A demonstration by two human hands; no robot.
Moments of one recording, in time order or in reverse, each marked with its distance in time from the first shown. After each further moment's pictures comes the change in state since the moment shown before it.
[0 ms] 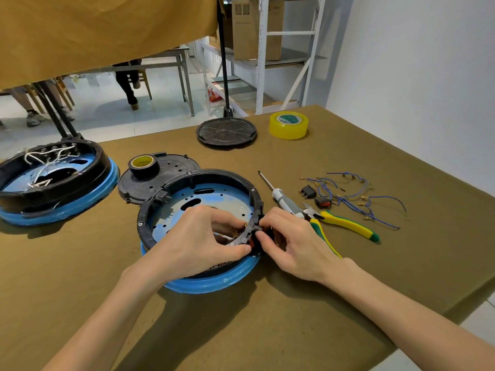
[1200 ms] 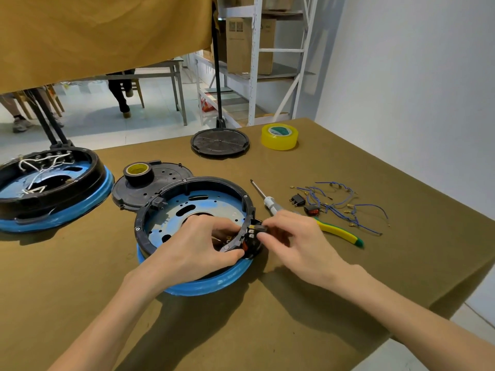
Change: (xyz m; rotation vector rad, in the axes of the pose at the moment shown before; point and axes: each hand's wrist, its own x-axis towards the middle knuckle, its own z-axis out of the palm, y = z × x) left_hand 0.001 0.002 0.003 0.121 -0.021 0.054; right_hand -0.005 -0.024 -0.032 -0.019 0.030 0.180
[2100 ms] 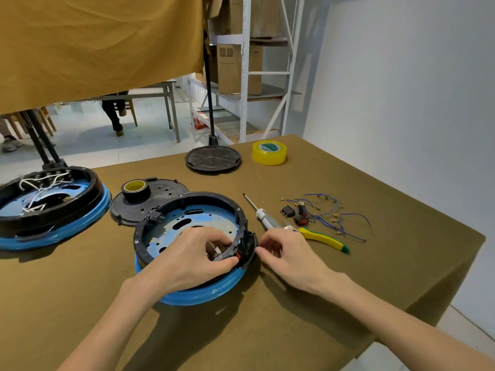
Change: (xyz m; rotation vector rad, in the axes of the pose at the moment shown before) left_hand -0.003 0.001 -0.004 0.157 0.028 -0.025; right_hand -0.006 0.010 0.008 -0.095 -0.080 0.210
